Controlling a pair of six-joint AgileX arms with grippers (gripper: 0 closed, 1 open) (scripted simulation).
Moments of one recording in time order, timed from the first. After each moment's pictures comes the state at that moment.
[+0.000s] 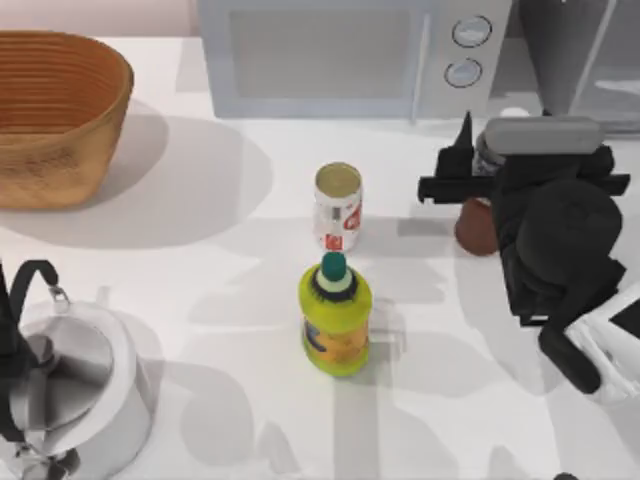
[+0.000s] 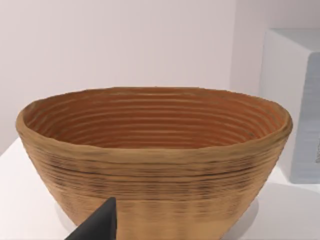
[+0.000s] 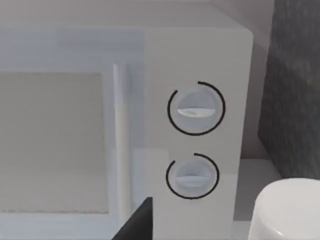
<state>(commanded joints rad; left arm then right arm) 0.00 0.00 0.00 0.00 0.00 0.00 0.55 1.99 0.65 1.34 0.58 0.00</state>
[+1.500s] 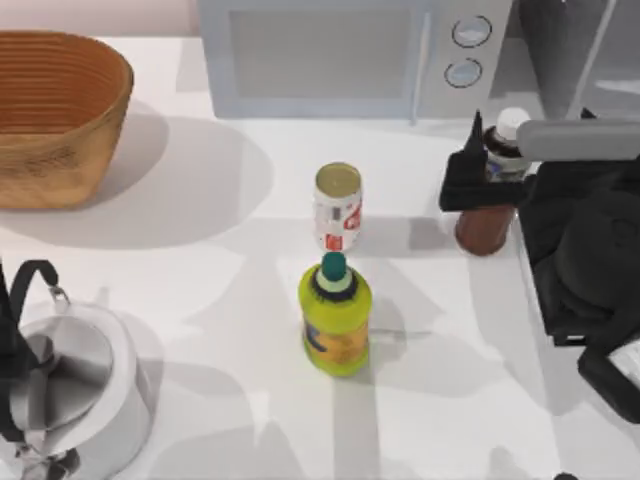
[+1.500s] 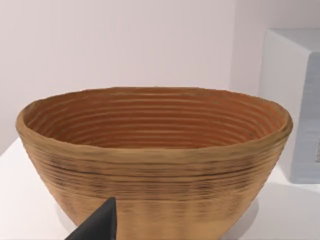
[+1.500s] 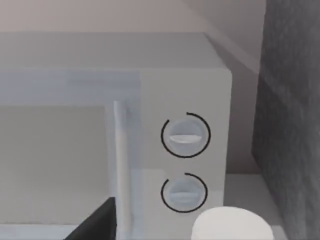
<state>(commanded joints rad) 0.00 0.00 0.00 0.00 0.00 0.00 0.57 1.79 0.52 1.29 0.58 0.00</state>
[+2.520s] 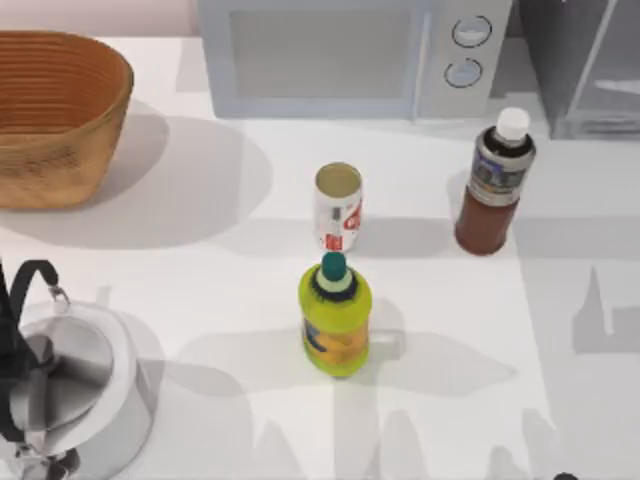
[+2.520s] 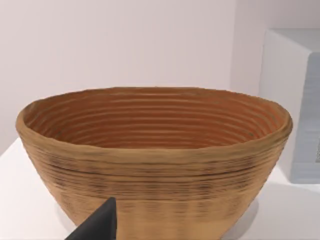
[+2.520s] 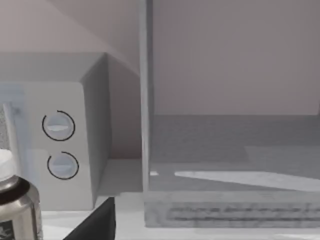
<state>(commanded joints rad) 0.00 0.00 0.00 0.00 0.00 0.00 0.09 0.25 0.08 0.20 0.09 0.00</state>
